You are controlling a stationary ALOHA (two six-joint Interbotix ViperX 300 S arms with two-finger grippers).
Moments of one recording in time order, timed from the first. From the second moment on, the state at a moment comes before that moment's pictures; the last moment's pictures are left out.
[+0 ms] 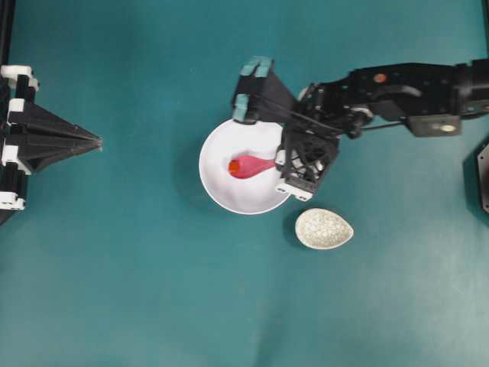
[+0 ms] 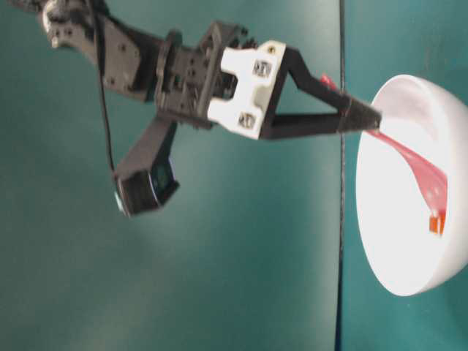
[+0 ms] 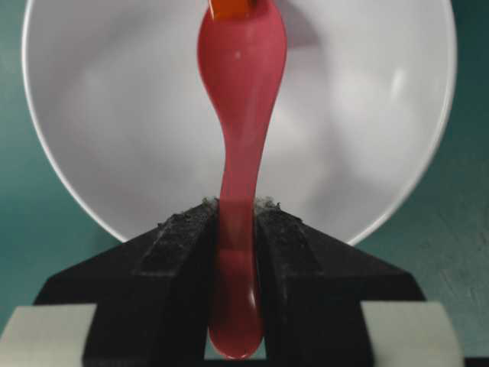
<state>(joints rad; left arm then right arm) -0.01 -0.97 1.17 0.01 -0.19 -0.03 -0.12 0.05 0.40 0.23 0.68 0.08</state>
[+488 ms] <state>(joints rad) -0.01 -0.97 1.17 0.01 -0.19 -0.03 -0.11 -0.24 0.75 0.24 0.26 0.10</state>
